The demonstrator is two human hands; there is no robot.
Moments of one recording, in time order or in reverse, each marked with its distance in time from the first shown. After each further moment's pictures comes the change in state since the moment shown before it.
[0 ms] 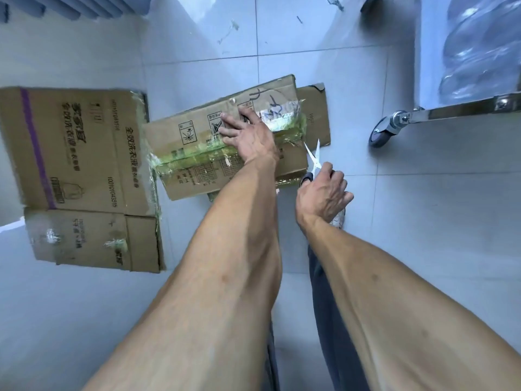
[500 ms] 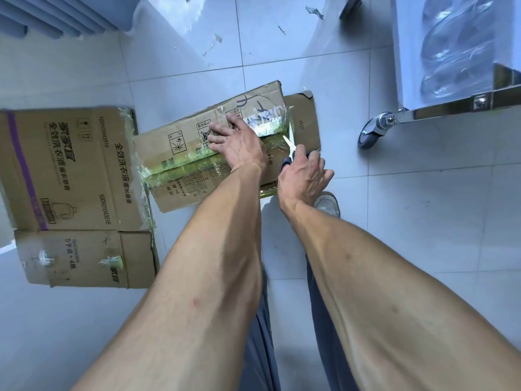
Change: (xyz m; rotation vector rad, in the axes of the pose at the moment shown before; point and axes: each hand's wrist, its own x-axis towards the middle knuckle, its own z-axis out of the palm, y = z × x) left_hand 0.004 0.000 -0.003 -0.028 0.055 0.024; right_hand 0.023 -0.039 -0.007 0.024 0.058 -0.120
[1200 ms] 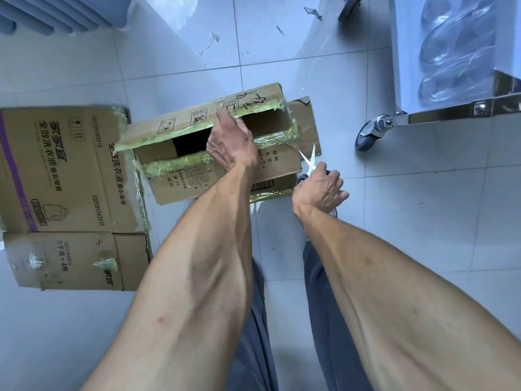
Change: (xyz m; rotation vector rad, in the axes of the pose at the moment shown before) left_hand 0.004 -0.002 -0.019 -0.266 0.407 -0.078; right_hand 0.006 0.027 0.004 -0.060 -0.125 0.236
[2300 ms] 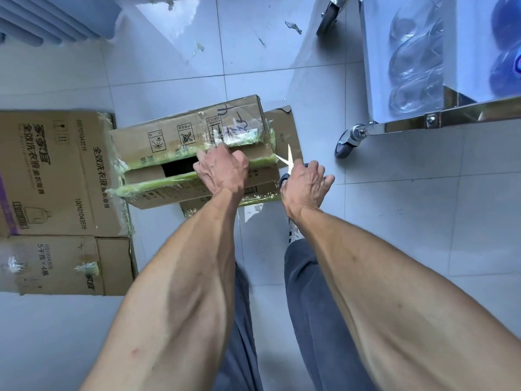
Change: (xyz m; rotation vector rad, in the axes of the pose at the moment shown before) left_hand -0.050 -0.004 0.005 0.269 -0.197 0.018; right_hand 0.029 0.020 -0.031 -0.154 -0.004 -0.347
